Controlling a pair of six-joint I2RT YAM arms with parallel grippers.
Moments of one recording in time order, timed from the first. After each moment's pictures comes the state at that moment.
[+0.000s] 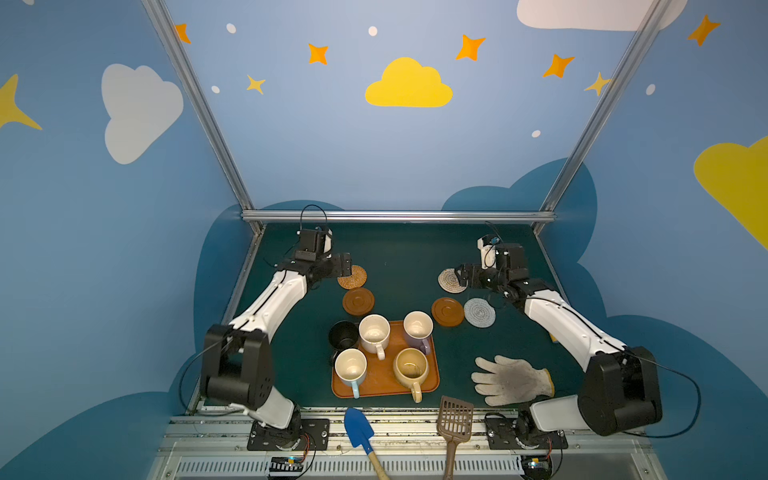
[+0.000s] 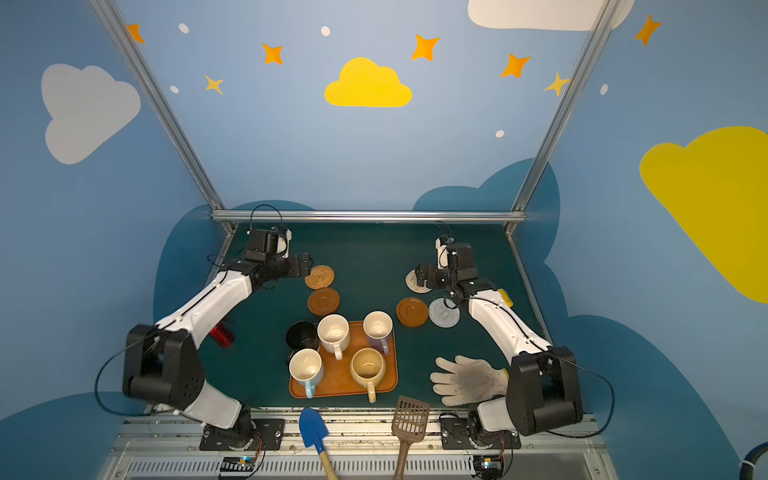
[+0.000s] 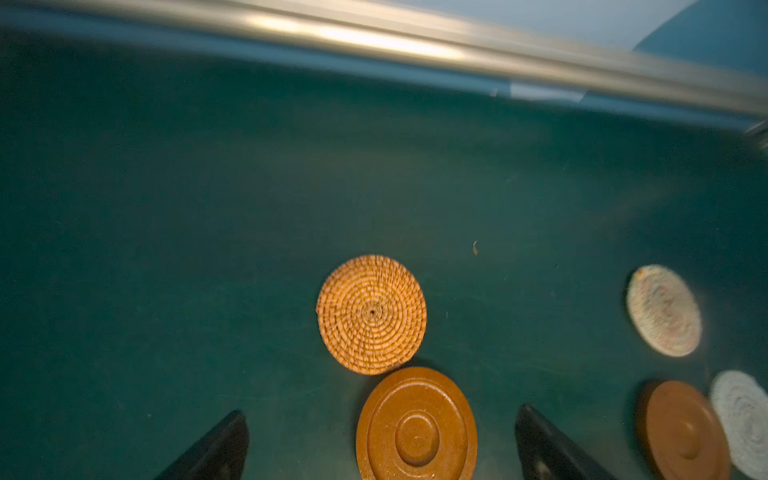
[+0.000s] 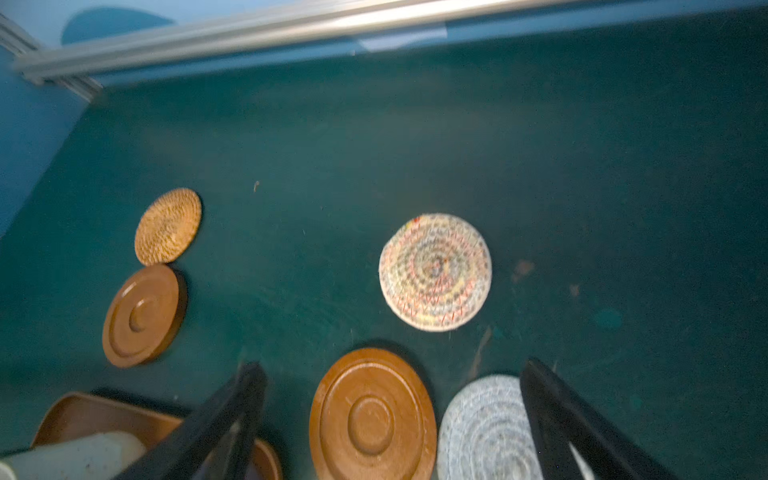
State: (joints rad) left arm -0.17 1.65 1.25 -0.46 0.09 -0.23; right arm 0.29 1.44 1.03 -0.31 -0.14 0.20
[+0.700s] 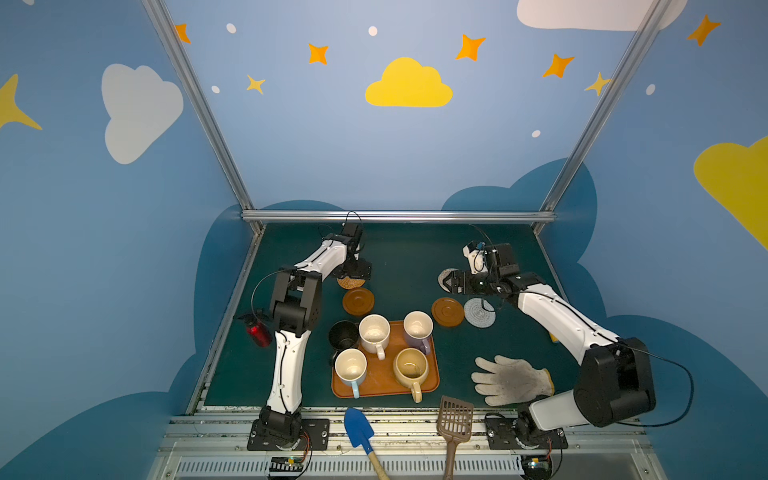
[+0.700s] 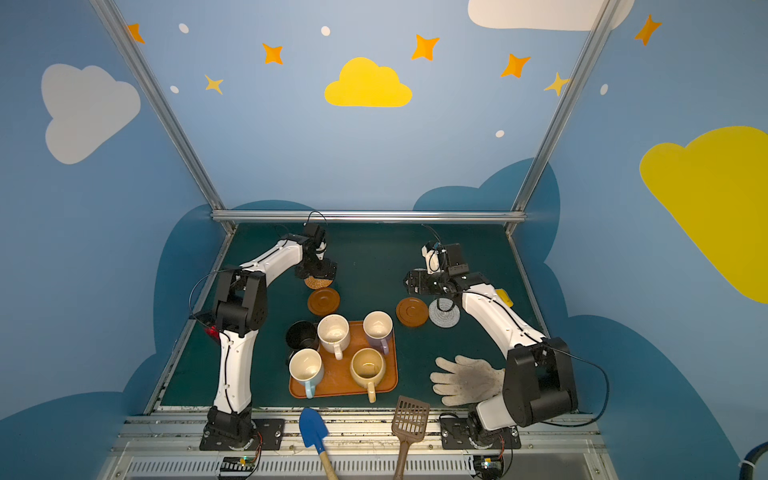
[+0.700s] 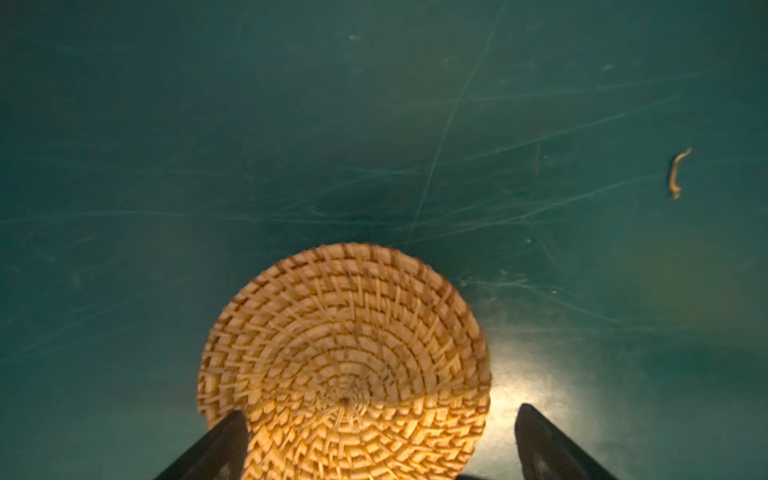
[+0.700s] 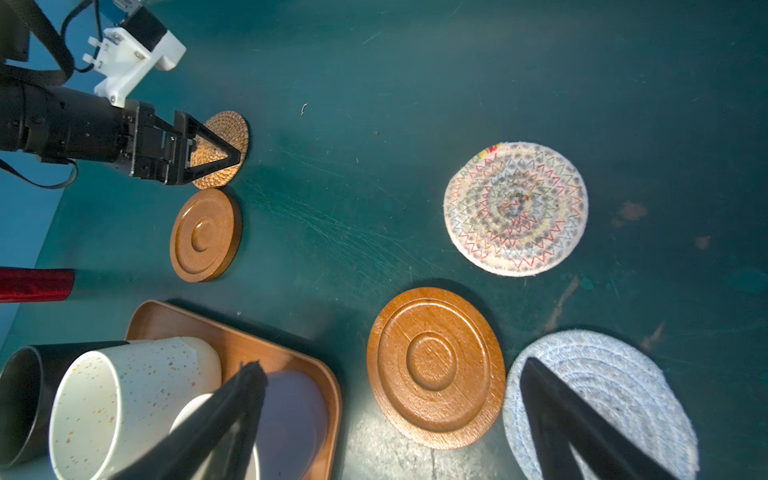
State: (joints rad) left arm -0.26 2.28 1.84 -0.85 -0.03 -0.17; right arm 0.33 1.47 1.07 -0.44 -0.28 0.21
